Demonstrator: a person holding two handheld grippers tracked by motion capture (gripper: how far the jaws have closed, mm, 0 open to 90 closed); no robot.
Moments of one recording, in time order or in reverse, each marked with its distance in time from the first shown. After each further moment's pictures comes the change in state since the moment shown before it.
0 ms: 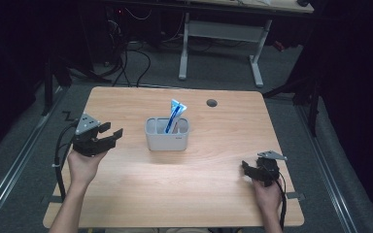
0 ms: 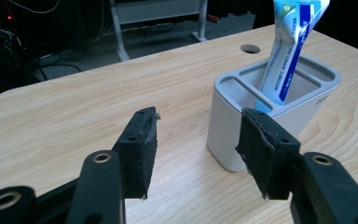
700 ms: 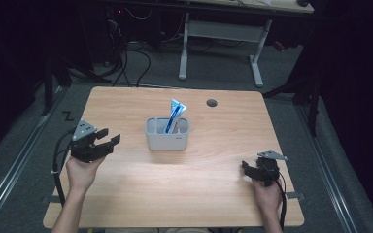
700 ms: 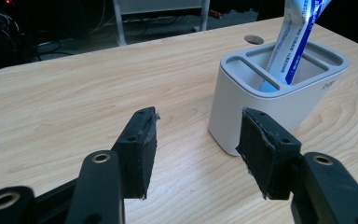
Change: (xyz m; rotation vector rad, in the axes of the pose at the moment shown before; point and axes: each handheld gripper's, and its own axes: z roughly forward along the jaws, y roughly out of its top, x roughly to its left) left arm 0.004 -0.020 -0.001 0.017 -0.001 -0.045; right arm 0.000 0.000 0.000 0.000 -0.001 0.000
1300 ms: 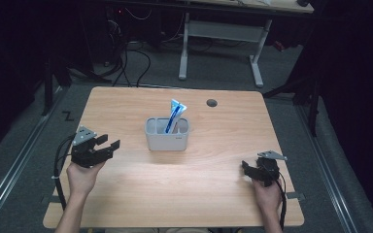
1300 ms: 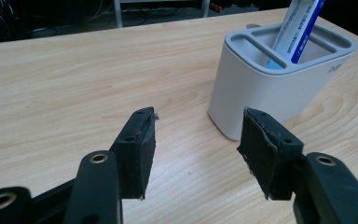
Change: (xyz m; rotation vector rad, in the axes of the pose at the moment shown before) left arm 0.002 -0.020 0.003 0.025 -0.007 -0.038; right arm 0.000 0.000 0.000 0.001 0.000 0.002
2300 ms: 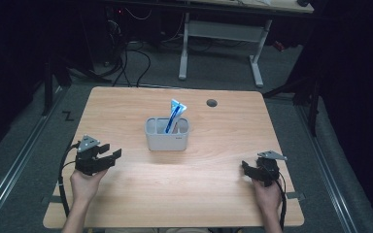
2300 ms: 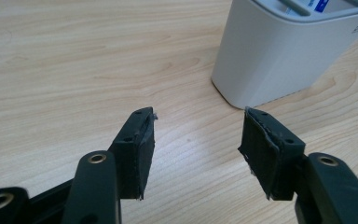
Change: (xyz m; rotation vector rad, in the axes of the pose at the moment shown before) left arm 0.001 -0.029 0.015 0.072 -0.003 -0.045; right arm 0.000 0.000 0.000 0.000 0.001 -0.003
